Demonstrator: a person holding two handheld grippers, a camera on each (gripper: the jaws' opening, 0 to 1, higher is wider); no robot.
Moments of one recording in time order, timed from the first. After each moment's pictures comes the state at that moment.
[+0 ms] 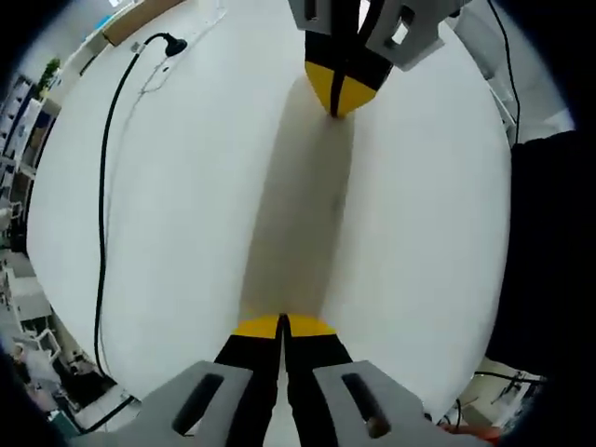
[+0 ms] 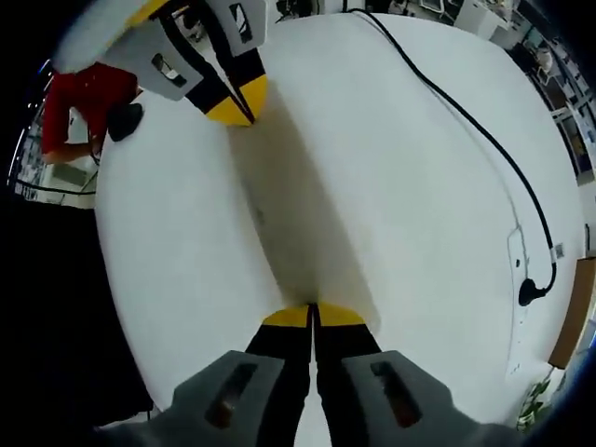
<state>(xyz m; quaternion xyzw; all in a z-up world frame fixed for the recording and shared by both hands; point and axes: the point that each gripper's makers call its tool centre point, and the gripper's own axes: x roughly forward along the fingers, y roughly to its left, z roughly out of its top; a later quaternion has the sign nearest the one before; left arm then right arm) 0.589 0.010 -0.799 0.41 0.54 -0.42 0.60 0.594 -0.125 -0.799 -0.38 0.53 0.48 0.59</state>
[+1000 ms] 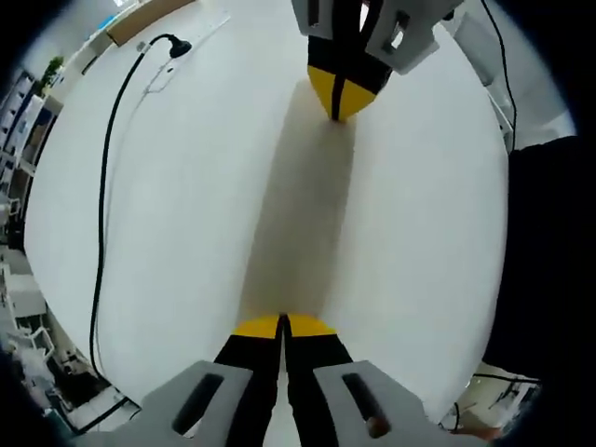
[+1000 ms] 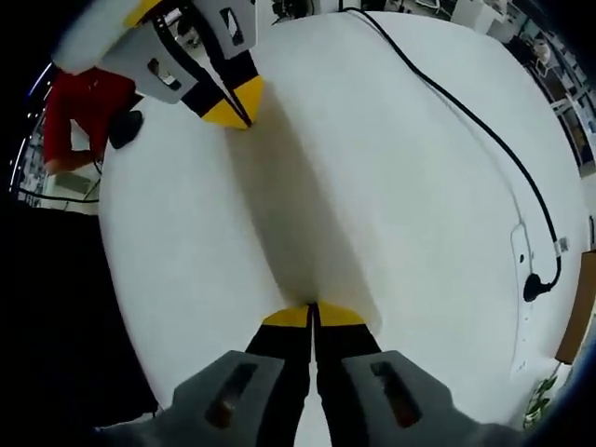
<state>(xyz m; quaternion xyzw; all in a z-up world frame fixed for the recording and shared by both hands) 0.587 0.012 -0.797 0.39 0.53 -0.43 0.62 0.595 -0.129 -0.800 -0.37 0.53 0.49 0.58</state>
